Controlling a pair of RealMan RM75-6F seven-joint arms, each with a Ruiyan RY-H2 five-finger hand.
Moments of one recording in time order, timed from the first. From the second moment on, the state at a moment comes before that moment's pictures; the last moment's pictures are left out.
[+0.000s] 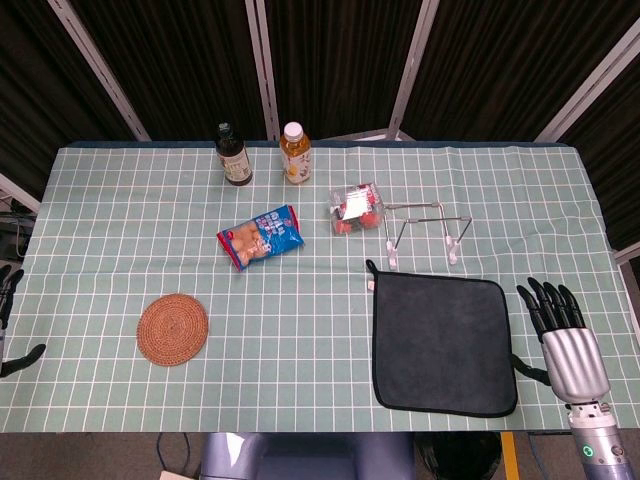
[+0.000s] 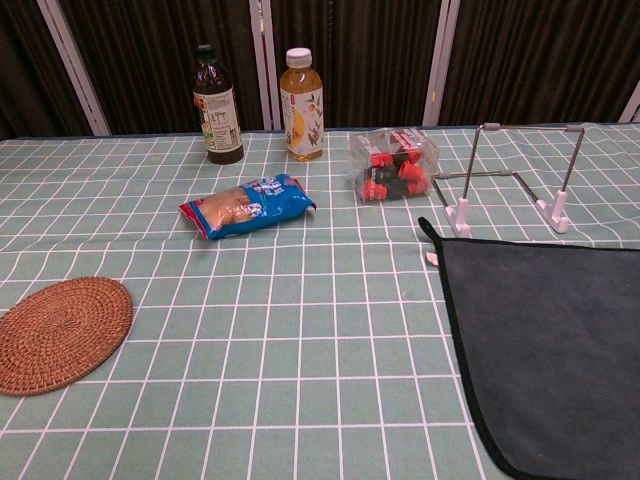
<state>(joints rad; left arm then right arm) -0.06 -1.02 -0.06 -1.80 1.41 1.54 0.25 0.15 -1.22 -0.03 -1.53 -1.58 1.61 -0.07</state>
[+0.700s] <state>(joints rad) -0.06 -1.03 -0.07 -1.78 1.38 1.52 0.27 0.17 -1.27 -0.15 -1.58 -1.73 1.42 -0.16</state>
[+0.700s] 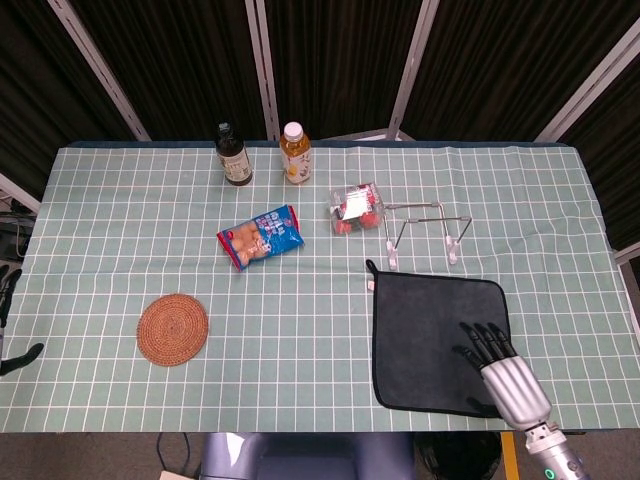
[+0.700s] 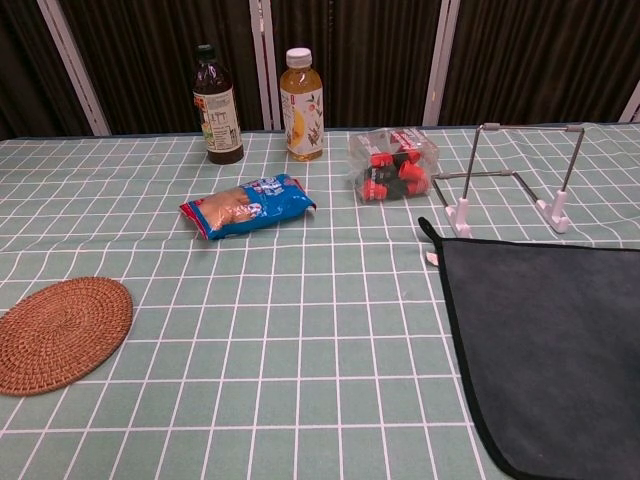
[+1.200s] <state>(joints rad) -0.06 -1.04 -0.07 -1.78 1.38 1.51 0.28 0.16 -1.41 -0.17 -1.49 -1.74 1.32 -0.29</state>
